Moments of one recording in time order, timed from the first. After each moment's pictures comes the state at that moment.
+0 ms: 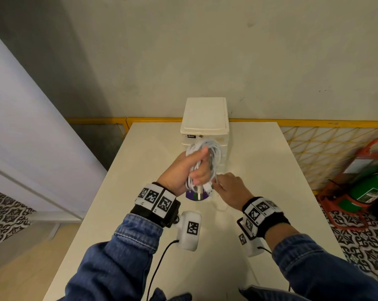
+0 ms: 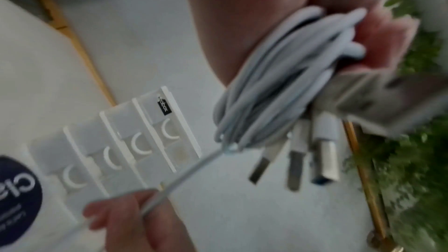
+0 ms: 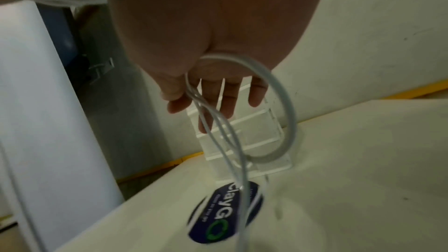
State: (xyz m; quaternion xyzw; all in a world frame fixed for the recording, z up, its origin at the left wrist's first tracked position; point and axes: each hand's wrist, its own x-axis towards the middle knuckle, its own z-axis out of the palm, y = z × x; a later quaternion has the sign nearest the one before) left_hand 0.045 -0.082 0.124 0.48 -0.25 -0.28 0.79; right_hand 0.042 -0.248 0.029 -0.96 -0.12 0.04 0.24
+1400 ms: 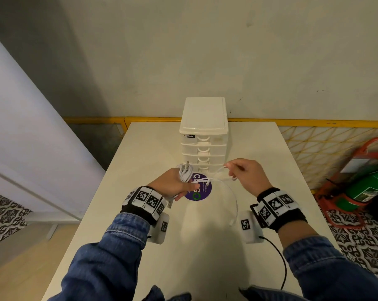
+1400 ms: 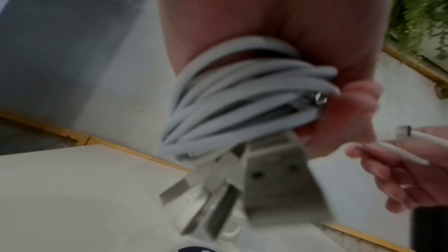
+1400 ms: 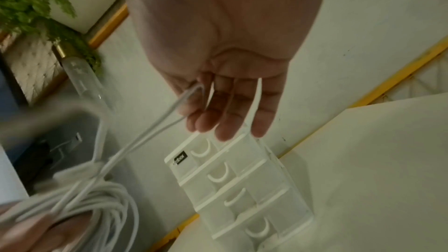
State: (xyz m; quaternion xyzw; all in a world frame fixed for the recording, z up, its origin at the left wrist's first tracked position) left_hand 0.061 -0.046 0.082 0.86 -0.14 -0.25 0.41; right_hand 0.049 -0.279 0.060 -0.86 0.01 -0.05 0.51
